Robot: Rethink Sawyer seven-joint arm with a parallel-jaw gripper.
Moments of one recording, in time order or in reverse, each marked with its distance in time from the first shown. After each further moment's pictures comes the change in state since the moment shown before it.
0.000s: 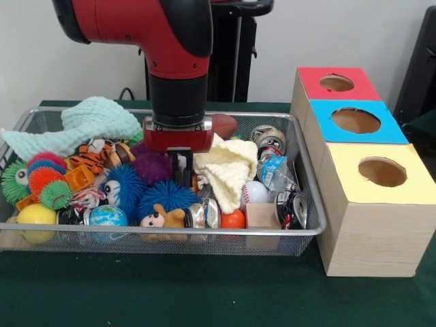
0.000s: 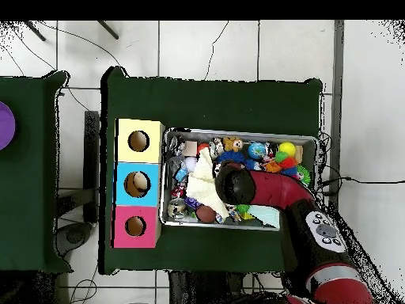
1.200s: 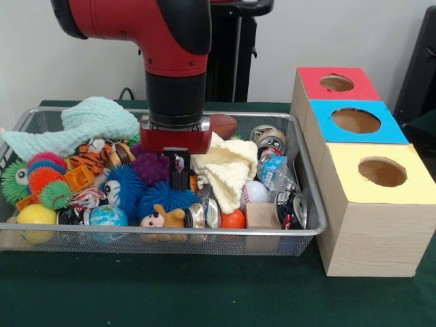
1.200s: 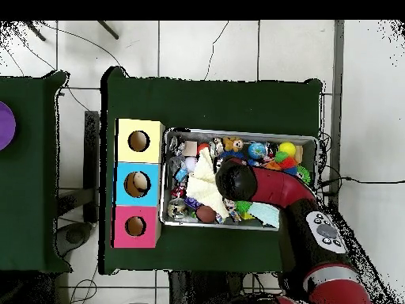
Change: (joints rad) arm 0.028 -0.002 -0.037 -0.015 0.085 0.000 0.002
